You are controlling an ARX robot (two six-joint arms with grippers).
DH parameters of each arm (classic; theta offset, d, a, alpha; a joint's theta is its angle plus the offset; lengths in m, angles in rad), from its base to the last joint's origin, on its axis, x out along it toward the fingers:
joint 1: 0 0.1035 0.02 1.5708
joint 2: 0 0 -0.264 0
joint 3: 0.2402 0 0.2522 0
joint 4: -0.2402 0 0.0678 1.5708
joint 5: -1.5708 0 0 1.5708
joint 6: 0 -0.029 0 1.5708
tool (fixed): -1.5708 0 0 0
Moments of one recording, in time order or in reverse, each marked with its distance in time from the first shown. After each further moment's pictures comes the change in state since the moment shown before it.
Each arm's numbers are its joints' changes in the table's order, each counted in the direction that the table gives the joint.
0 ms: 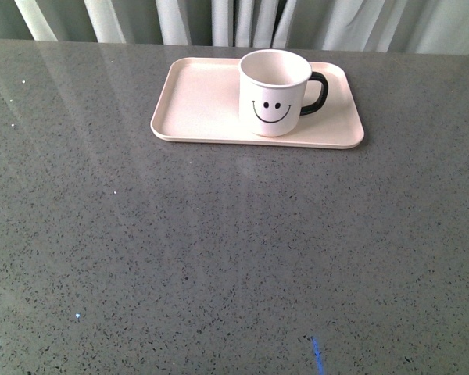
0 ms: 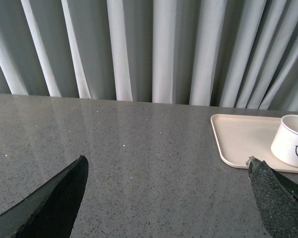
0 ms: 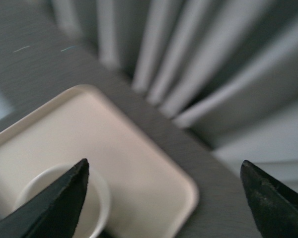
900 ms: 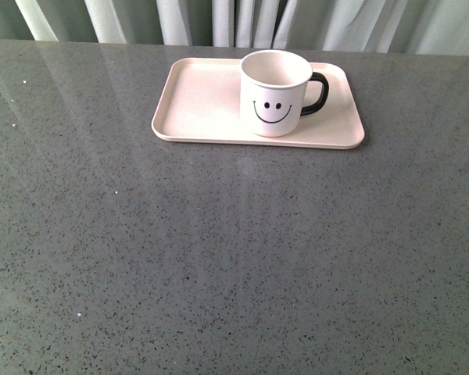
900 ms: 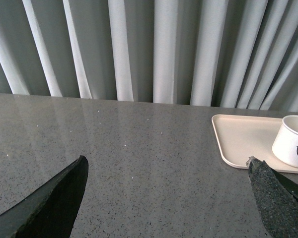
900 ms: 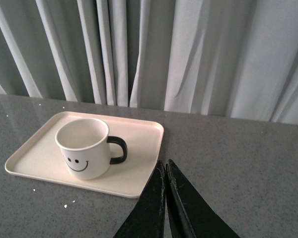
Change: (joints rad) left arm 0.000 0.000 0.000 0.000 -0.001 0.000; right arm -0.073 0.842 -1.473 0.985 0.144 -0.370
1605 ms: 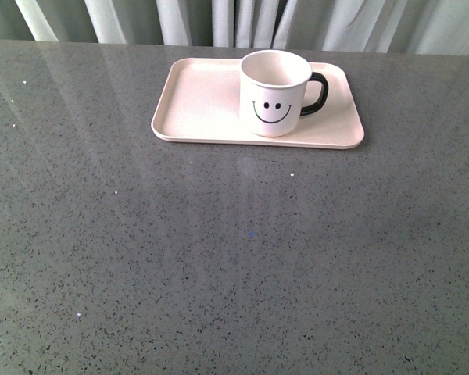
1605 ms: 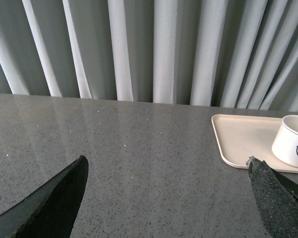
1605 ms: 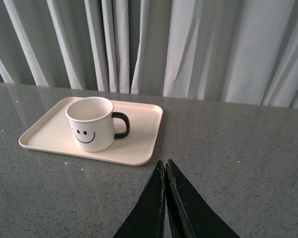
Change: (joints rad) left arm 0.000 0.000 0.000 0.000 0.000 0.000; right arm 0.000 0.467 -0.205 -0.262 0.000 0.000
